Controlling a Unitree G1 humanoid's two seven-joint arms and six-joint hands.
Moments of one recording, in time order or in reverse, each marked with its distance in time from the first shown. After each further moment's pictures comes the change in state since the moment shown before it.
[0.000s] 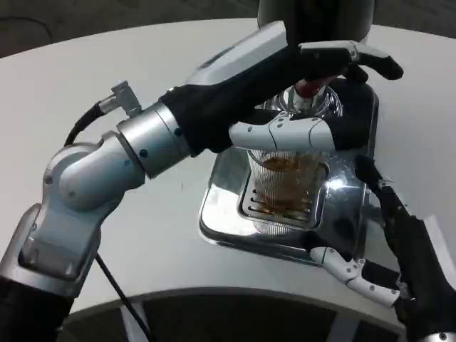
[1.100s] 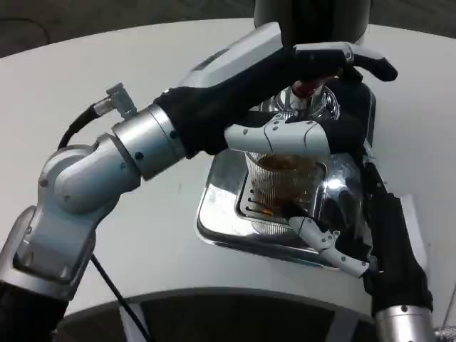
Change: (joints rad) left arm 0.012 0.018 -0.002 -0.006 0.003 -0.014 0.019; right arm -0.183 0.060 0.042 0.263 -0.014 -0.144 -0.166
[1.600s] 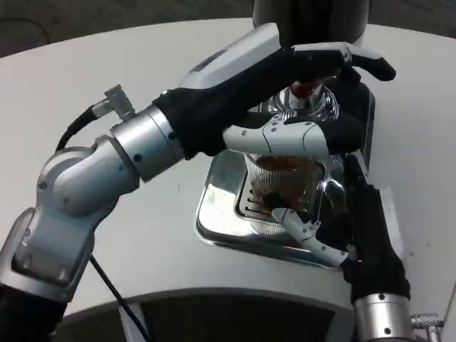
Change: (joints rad) left arm 0.008 0.005 0.000 -0.010 0.002 0.000 0.008; right arm -0.085 0.017 0.028 0.118 -0.025 -0.039 -0.062
